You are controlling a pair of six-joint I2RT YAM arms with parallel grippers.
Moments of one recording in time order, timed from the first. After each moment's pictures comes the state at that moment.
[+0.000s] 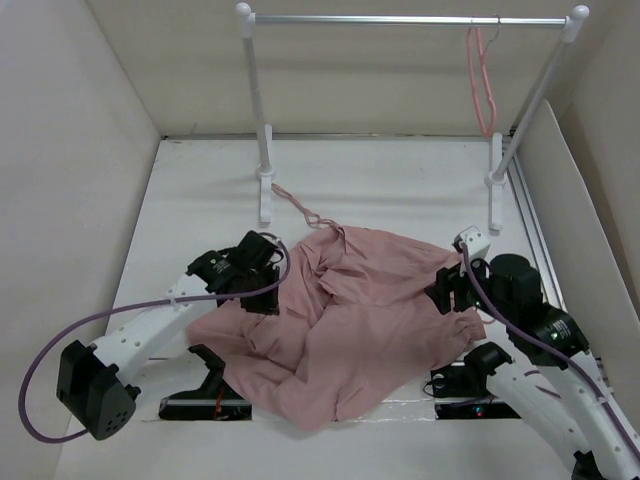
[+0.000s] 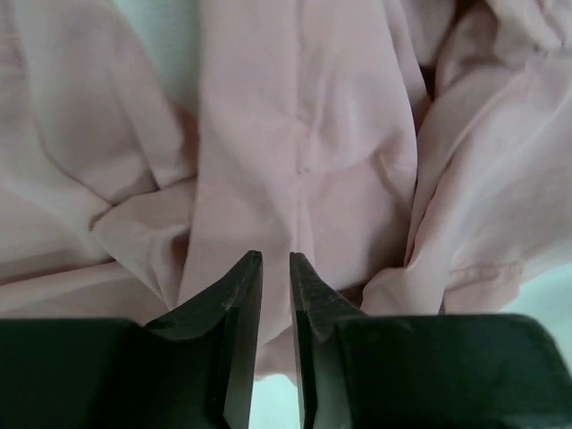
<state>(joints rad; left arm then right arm) -0.66 1.03 0.82 -0.97 0.08 -0.58 0.48 0.47 0.77 -0.81 -0.11 0.06</state>
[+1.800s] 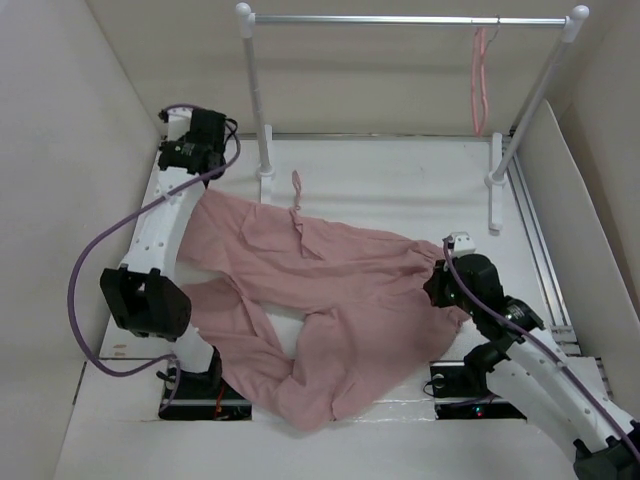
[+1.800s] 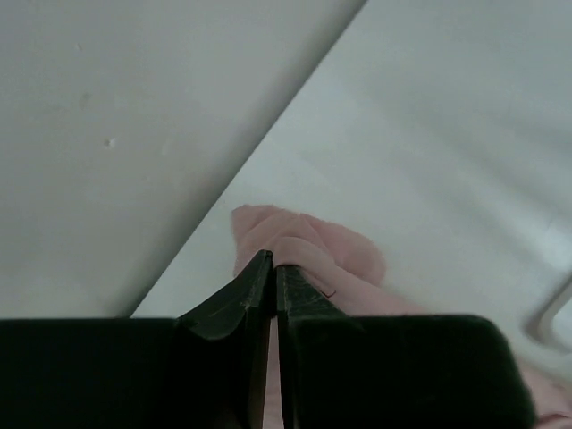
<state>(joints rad) -0.19 1.59 1.66 -1.02 -0.87 -0.38 0.48 0.59 0.48 -0.53 0.07 0.34</state>
